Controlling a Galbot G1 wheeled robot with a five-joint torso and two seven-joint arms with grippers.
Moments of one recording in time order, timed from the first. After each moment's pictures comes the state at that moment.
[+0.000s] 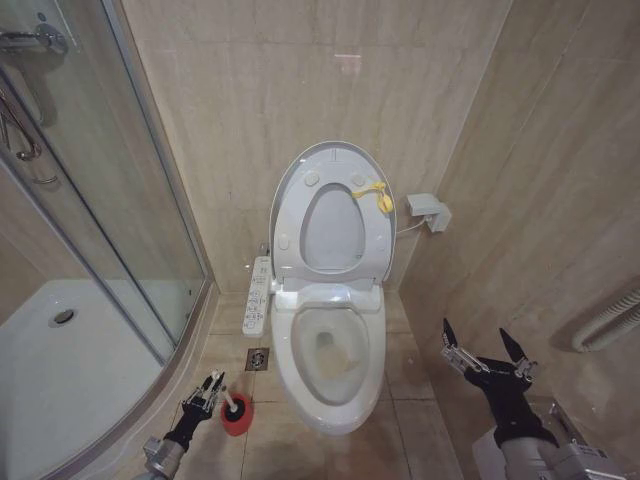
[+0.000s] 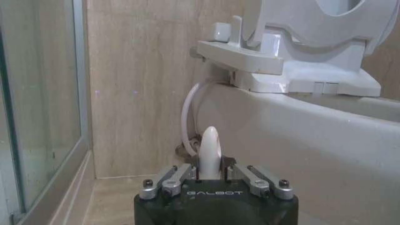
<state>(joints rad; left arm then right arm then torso) 1.11 -1.26 -0.53 -0.90 -0.40 -0.64 0.59 -1.88 1.45 0.70 2.50 0.31 -0.04 0.19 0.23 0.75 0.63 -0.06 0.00</state>
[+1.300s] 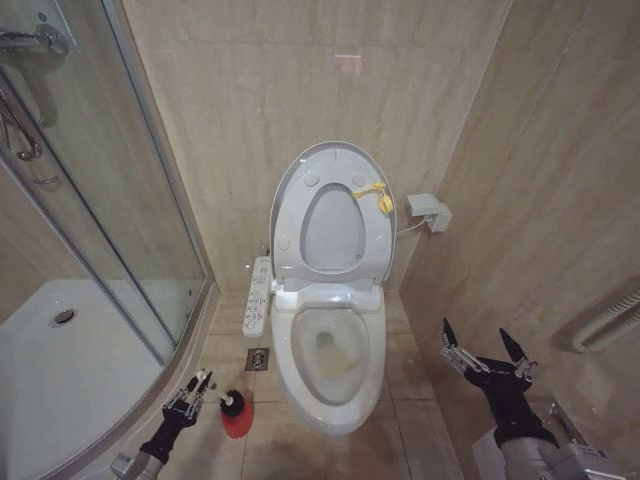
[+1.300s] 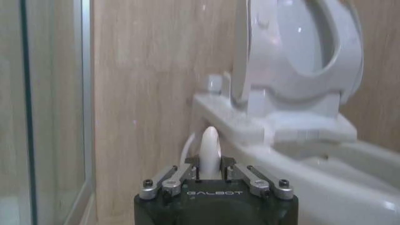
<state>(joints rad) 1.38 -1.20 -0.64 -1.34 -0.48 -0.56 0.58 -1.88 1.45 0.70 2.50 0.31 -0.04 0.19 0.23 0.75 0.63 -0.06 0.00</state>
